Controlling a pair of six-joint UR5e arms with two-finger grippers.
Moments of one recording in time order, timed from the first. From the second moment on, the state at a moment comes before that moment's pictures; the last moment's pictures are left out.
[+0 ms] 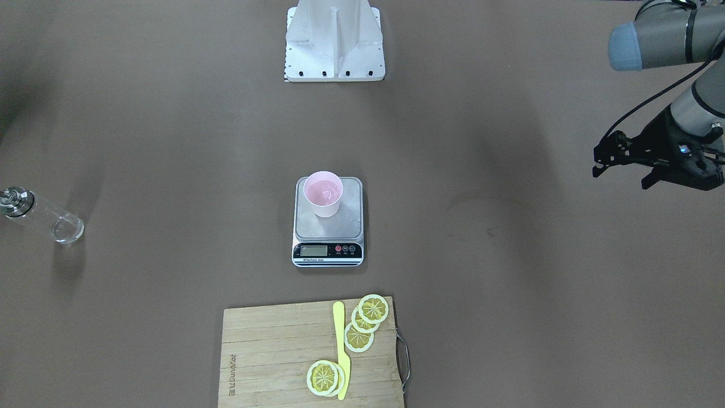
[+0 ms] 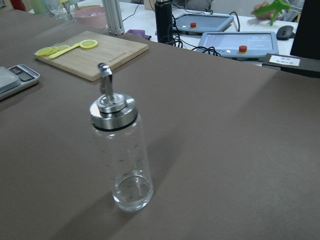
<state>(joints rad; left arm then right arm) -1.14 -1.75 -1.84 -1.61 -2.27 -0.34 1.43 -1.70 1.14 0.41 2.38 0.57</state>
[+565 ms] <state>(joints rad) -1.15 -1.75 -1.84 -1.60 -2.27 -0.35 1.68 -1.58 1.18 -0.18 2.60 0.57</state>
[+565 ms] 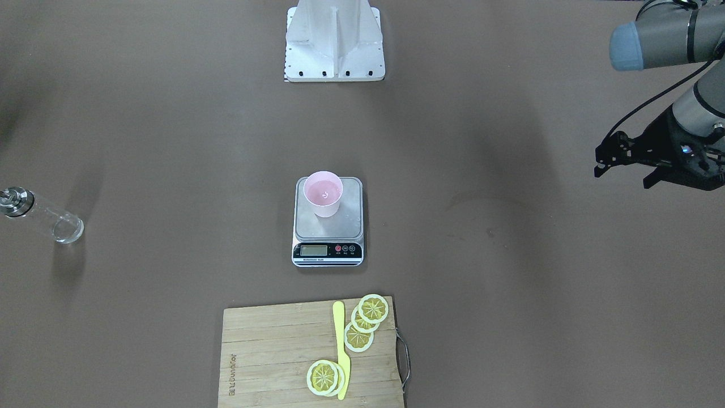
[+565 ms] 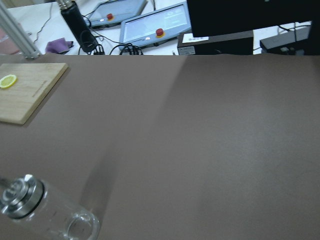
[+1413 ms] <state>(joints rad) -1.15 -1.74 -1.83 -1.59 -2.27 -0.35 1.62 -1.62 1.24 -0.71 2.44 0.51</state>
